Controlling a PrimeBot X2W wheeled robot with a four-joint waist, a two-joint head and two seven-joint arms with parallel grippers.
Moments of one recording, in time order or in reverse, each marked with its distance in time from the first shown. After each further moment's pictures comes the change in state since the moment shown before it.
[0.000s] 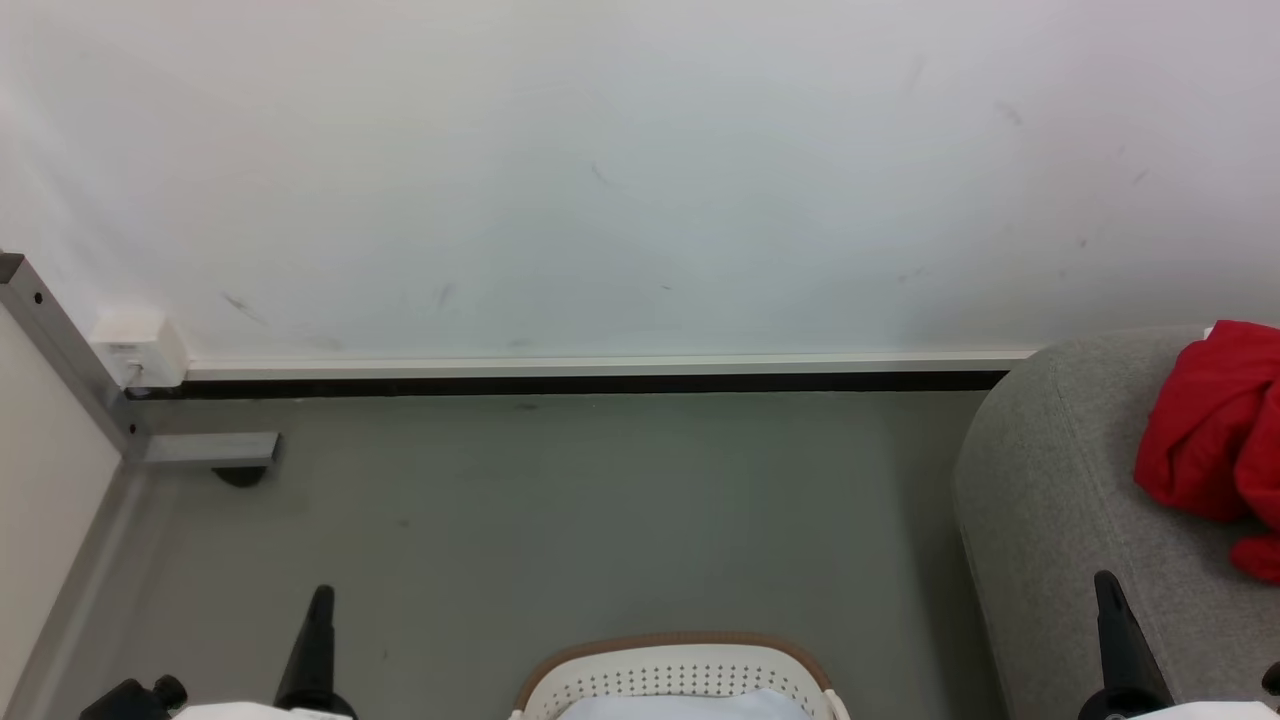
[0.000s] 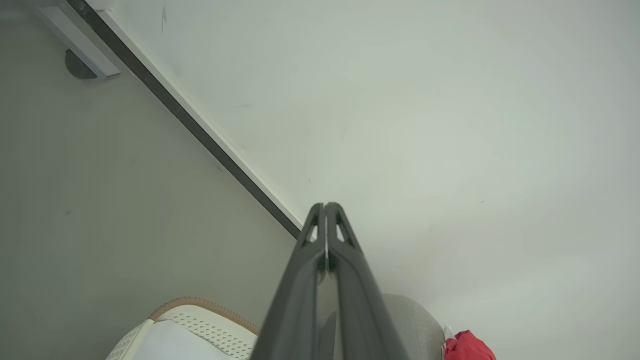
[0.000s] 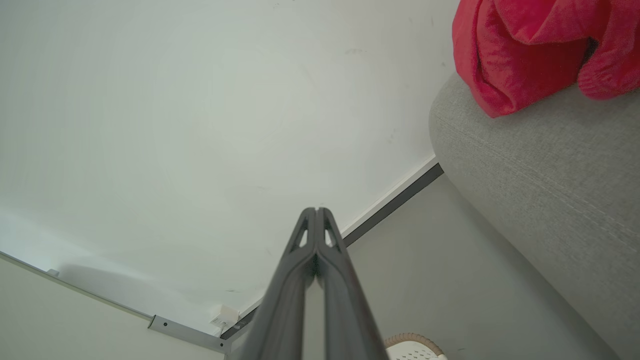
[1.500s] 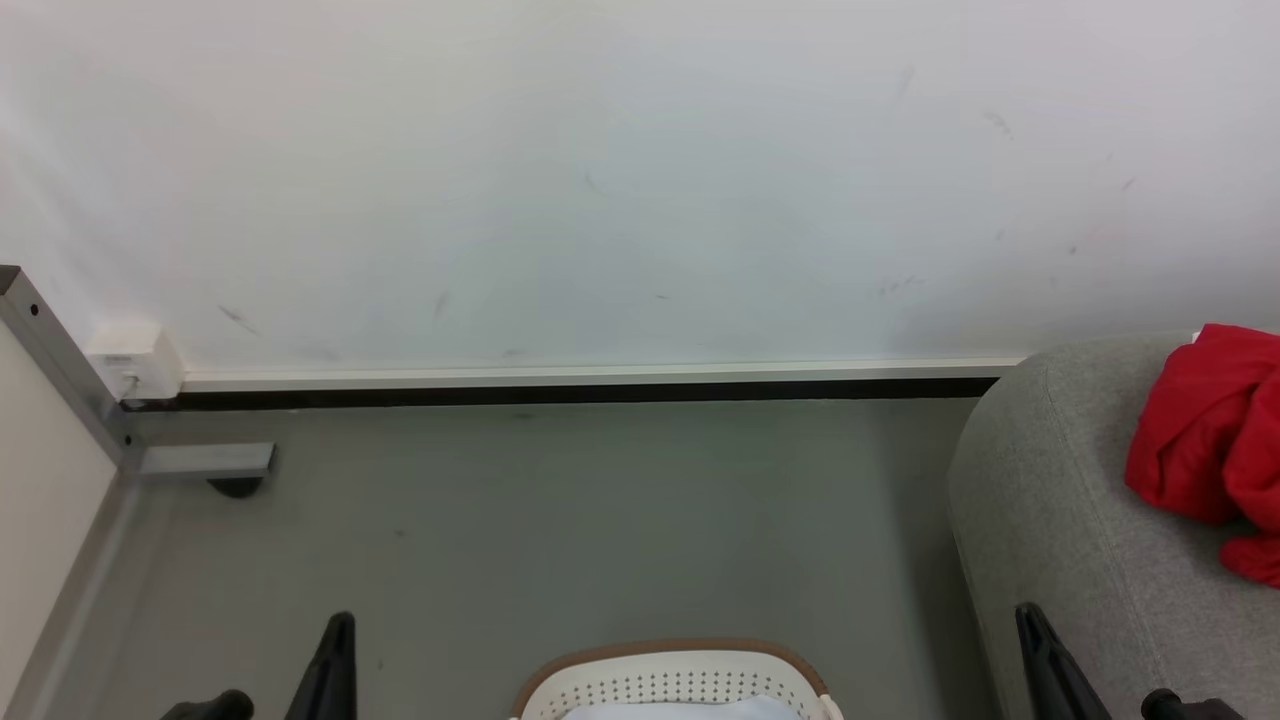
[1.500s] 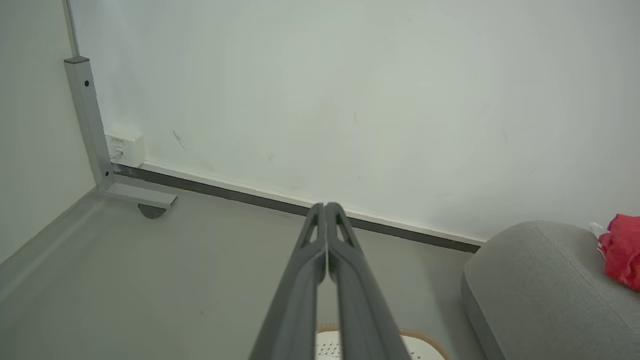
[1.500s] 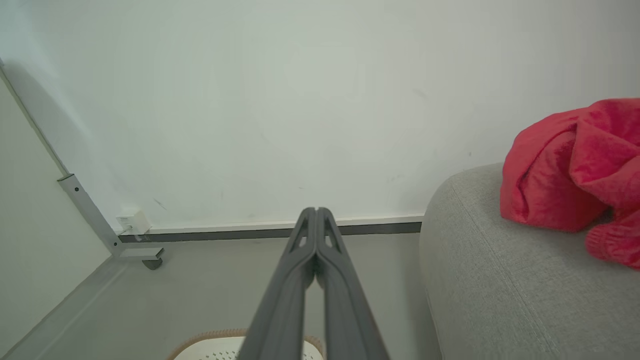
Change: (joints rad) left arm 0.074 0.042 -0.091 -0.030 0.623 0.046 -0.175; right arm 0.069 0.011 0.087 -0.021 -0.675 0.000 -0.156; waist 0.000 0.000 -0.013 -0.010
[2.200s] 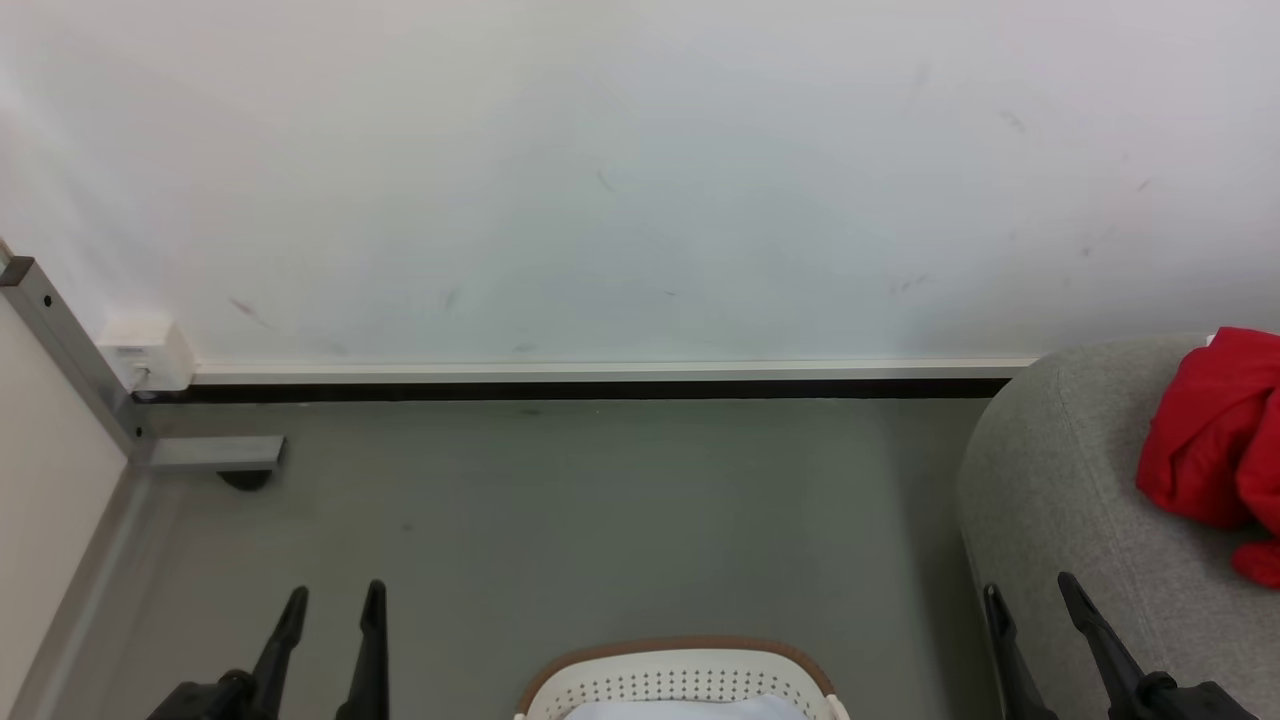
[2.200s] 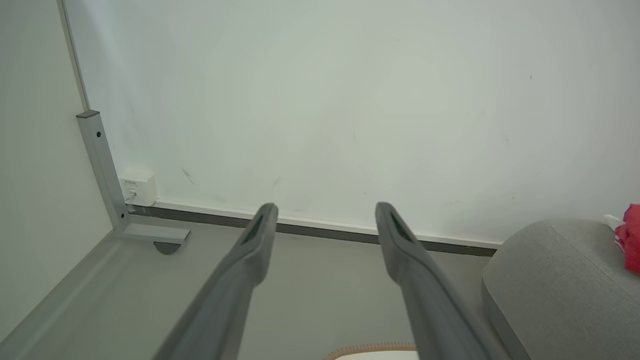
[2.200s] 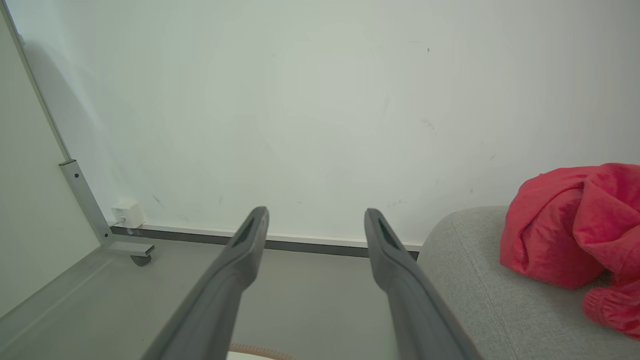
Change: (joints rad) left arm -0.012 0.076 -0.071 -0.061 0.021 0.066 -0.030; right arm -0.024 -0.021 -0.004 -0.025 -0.088 0.000 -0.021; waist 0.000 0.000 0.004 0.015
